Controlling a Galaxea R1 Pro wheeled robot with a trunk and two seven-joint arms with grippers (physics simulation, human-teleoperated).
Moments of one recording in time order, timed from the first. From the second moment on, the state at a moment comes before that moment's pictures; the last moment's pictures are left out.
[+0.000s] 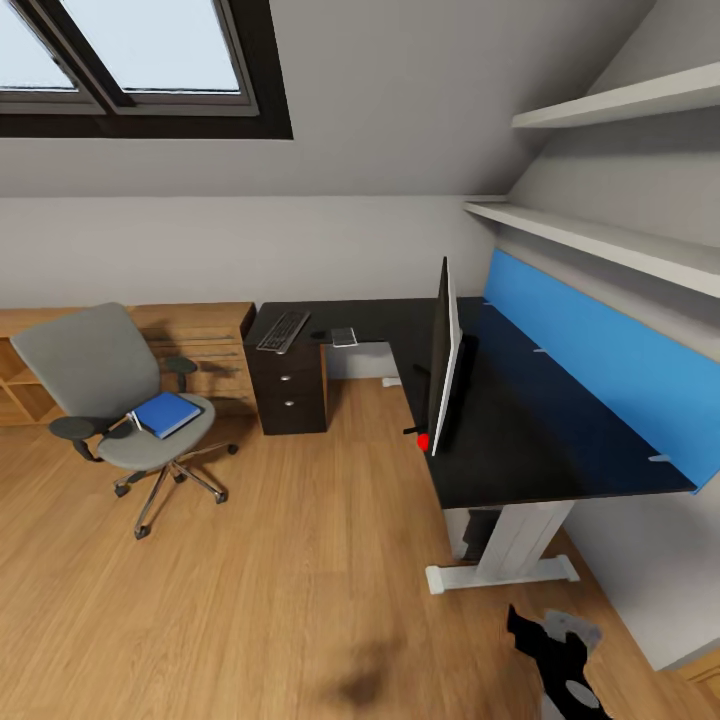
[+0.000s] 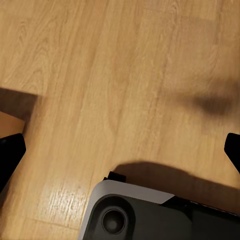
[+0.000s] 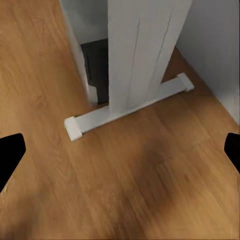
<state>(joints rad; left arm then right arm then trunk) -0.11 -0.02 -0.01 -0.09 0.27 -0.66 0.03 -0.36 -0.13 0.14 -0.50 -0.41 -0.25 -0.21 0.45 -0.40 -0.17</state>
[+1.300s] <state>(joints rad) -0.11 -0.02 -0.02 -0.10 0.27 -0.66 0.04 -0.35 -0.23 0.19 -1.52 -0.51 0.24 -0.53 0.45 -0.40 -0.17</state>
